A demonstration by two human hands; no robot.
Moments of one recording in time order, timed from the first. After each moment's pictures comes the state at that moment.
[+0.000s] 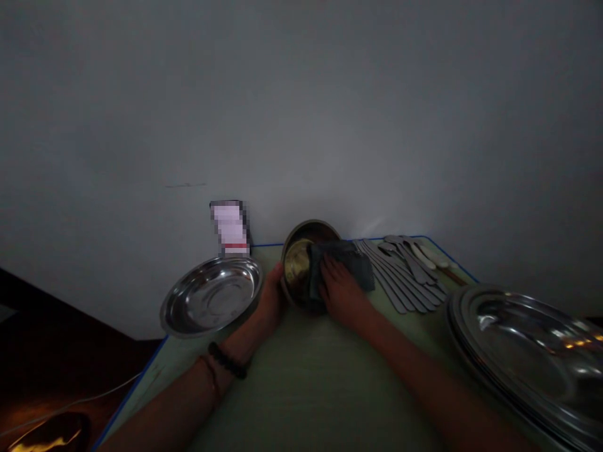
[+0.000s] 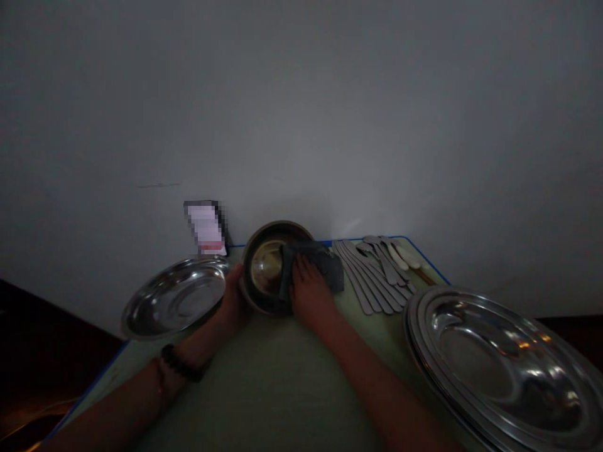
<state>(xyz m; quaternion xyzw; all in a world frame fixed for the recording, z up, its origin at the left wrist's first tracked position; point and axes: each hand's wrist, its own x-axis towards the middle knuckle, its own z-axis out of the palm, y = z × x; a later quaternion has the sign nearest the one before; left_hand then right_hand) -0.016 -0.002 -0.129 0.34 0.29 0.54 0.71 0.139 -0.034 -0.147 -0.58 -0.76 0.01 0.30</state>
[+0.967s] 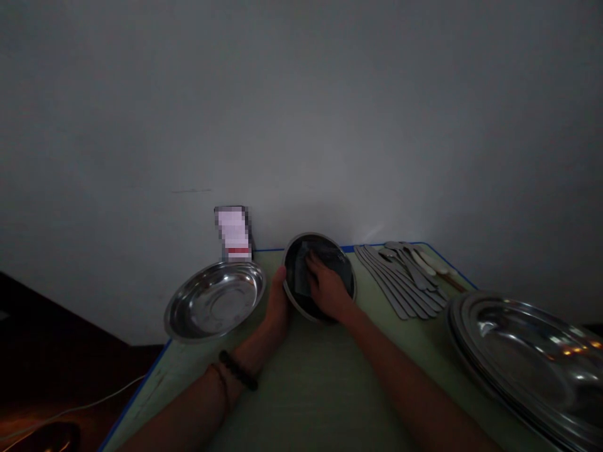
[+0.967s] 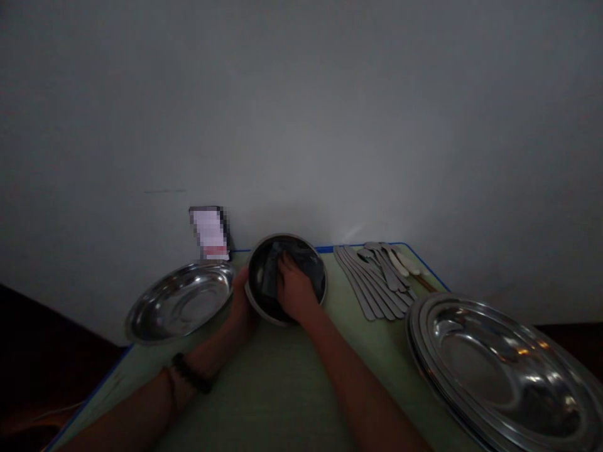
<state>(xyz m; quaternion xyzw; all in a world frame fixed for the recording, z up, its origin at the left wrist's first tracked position) -0.006 -0.012 -0.122 0.32 0.33 0.58 0.67 0.111 -0.015 -0.123 -0.55 -0.74 0.09 0.38</state>
